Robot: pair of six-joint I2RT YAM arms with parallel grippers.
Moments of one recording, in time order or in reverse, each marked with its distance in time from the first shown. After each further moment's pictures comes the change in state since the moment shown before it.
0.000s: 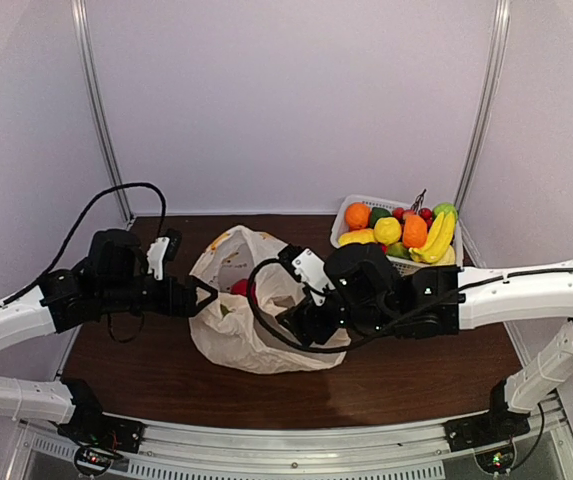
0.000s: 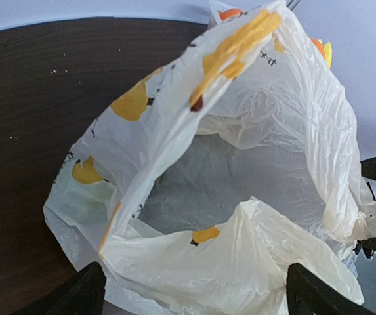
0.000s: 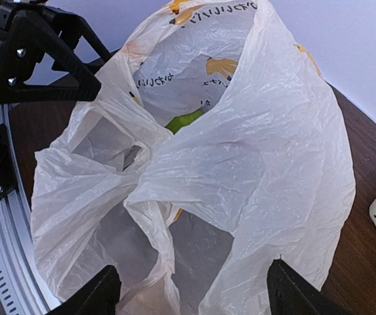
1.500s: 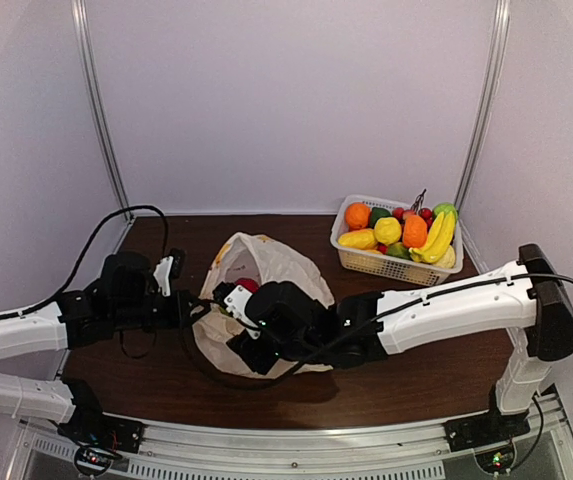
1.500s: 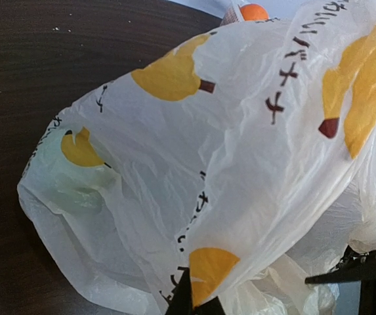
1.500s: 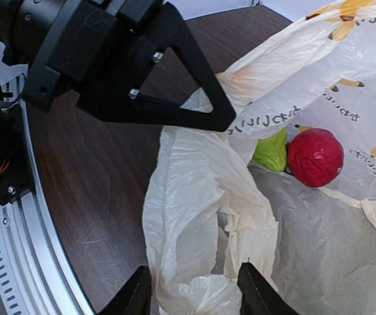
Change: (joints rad) left arm -0.043 0.031 -0.176 0.210 -0.008 -0.197; right arm 0.126 0.340 0.229 0.050 0.042 0.028
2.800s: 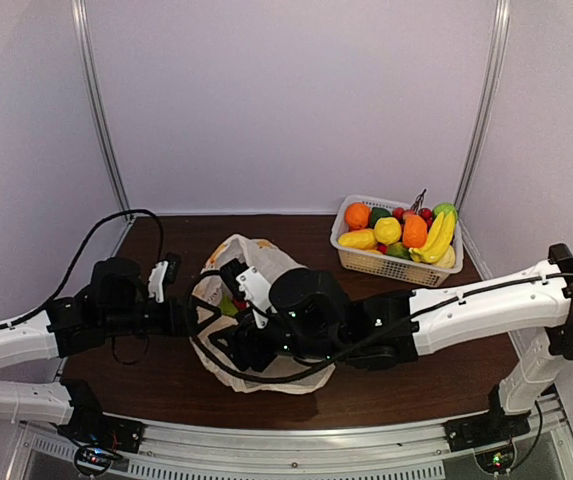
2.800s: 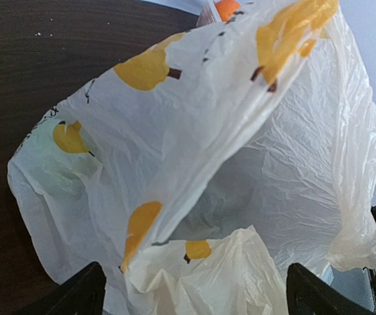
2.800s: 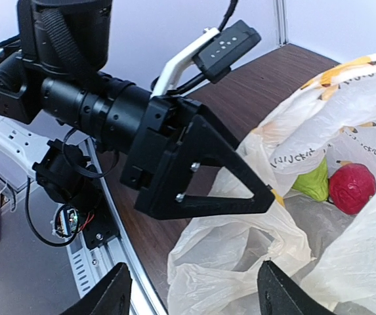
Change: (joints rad) left arm -0.010 -0.103 -0.036 -0.024 0.047 0.032; right arm 0.037 -0.133 -0.071 0.175 -0.107 0.169
